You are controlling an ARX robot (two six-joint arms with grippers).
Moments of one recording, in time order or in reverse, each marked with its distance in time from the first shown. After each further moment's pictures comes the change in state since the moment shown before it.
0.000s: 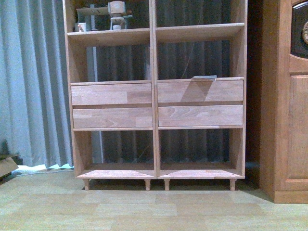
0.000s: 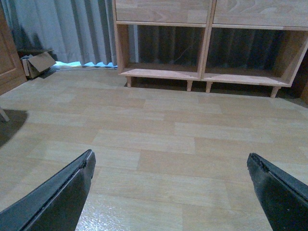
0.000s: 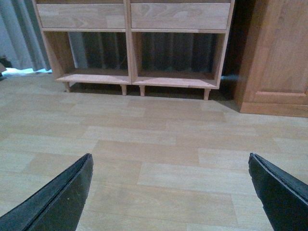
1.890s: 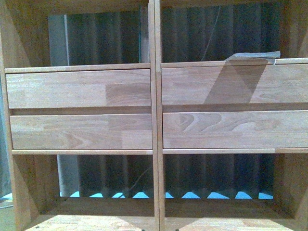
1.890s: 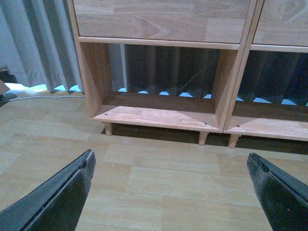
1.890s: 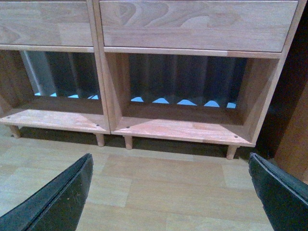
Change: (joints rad) left arm 0.000 -0.001 0.000 0.000 0.000 0.000; right arm 0.000 0.000 0.000 0.000 0.000 0.000
